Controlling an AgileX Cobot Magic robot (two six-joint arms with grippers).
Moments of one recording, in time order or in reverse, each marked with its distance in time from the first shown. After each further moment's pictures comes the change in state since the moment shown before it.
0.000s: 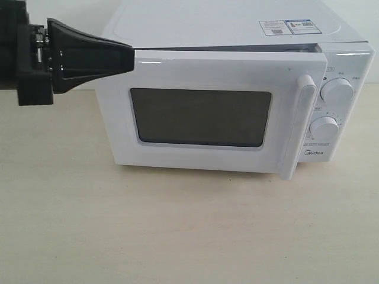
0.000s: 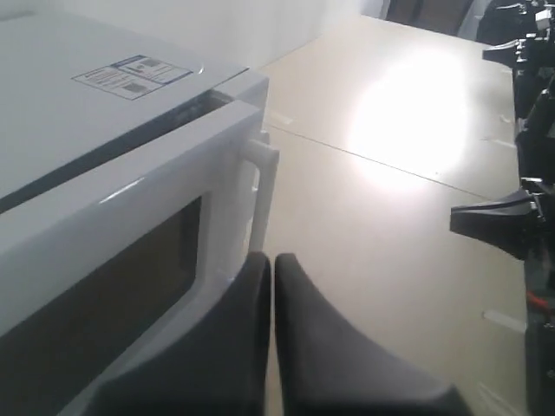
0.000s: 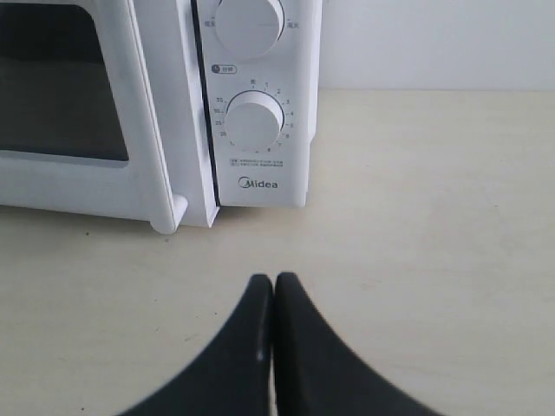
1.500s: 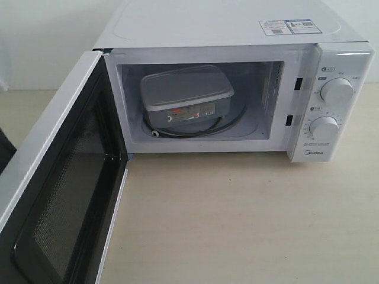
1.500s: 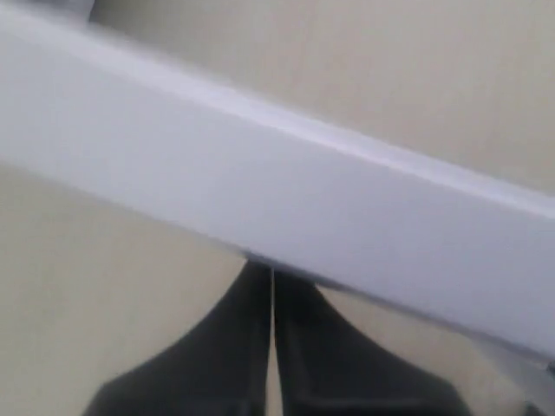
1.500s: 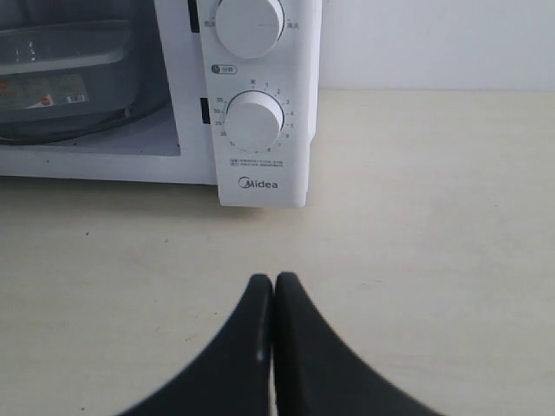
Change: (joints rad) left arm -0.039 -0.034 -0.148 1.226 0.241 -0.572; right arm 0.000 0.000 0.000 0.000 0.000 0.000
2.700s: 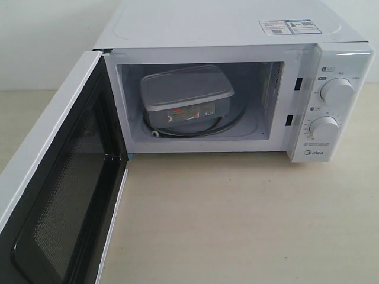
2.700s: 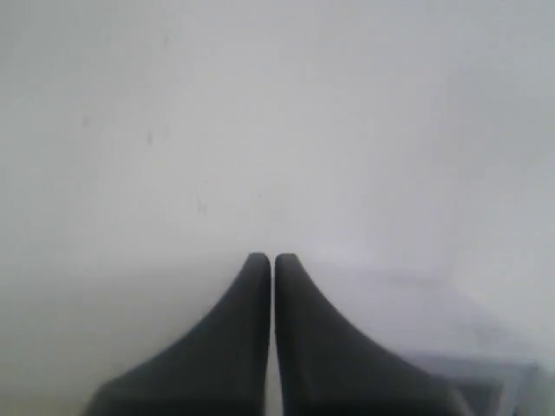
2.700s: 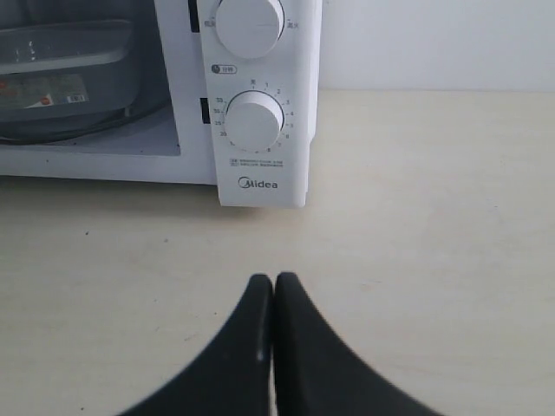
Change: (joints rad) left arm 0.095 -1.158 0.482 0.310 -0.813 -1.290; right arm 0.000 0.000 0.000 0.000 0.000 -0.002
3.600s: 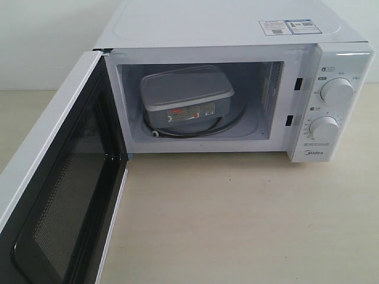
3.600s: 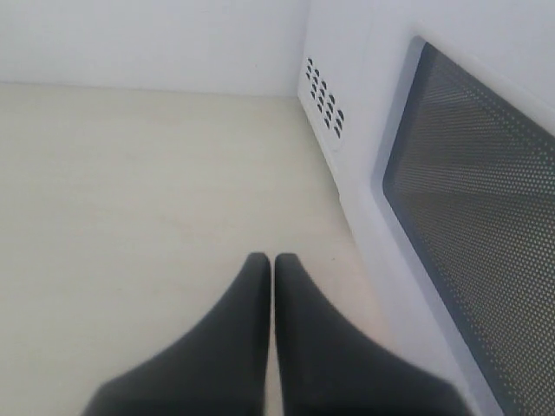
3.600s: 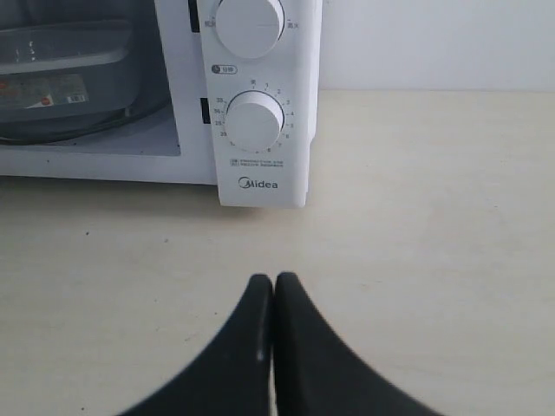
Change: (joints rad) left arm 0.000 0.003 0.495 0.108 0.028 -0.008; right arm 0.000 0.000 0.000 0.000 0.000 -0.002
